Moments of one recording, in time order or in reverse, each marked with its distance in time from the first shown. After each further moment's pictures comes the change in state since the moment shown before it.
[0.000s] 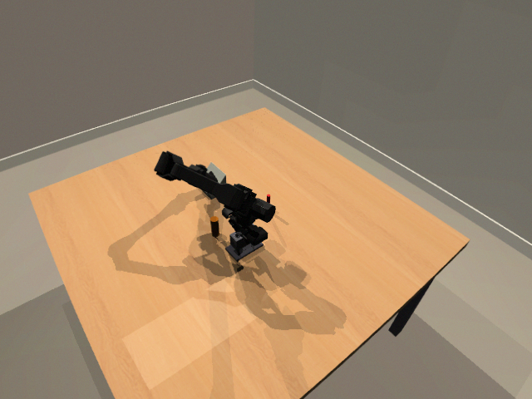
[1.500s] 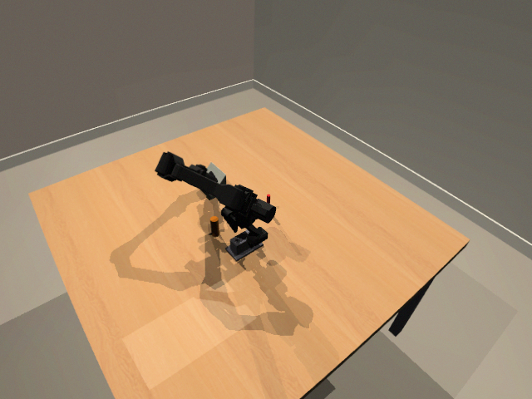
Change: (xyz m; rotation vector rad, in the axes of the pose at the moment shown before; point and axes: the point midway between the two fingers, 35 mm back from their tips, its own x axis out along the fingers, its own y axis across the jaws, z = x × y) arm 0.000 0.002 -0.002 -0.027 0.007 0.021
